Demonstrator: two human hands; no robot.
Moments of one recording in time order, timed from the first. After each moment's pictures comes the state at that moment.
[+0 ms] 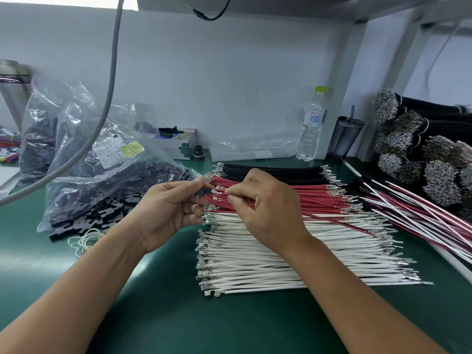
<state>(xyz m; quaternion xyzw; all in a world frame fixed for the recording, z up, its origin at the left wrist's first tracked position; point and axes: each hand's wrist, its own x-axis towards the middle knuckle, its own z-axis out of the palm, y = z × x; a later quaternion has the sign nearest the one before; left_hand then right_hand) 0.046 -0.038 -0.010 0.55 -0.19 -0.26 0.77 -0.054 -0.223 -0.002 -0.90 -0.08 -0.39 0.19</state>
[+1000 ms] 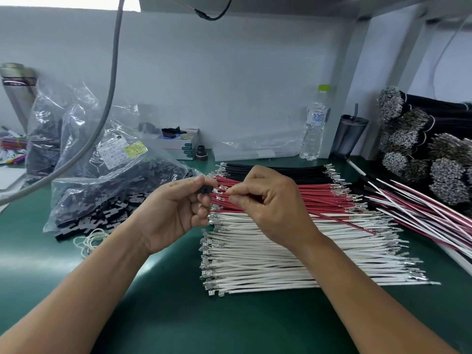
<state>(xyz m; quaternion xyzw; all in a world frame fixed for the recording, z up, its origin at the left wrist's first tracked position) 0.046 -0.036 -0.010 0.47 -0.26 -0.34 0.77 -0.050 -0.233 0.000 -0.86 -0.14 -0.34 0.36</state>
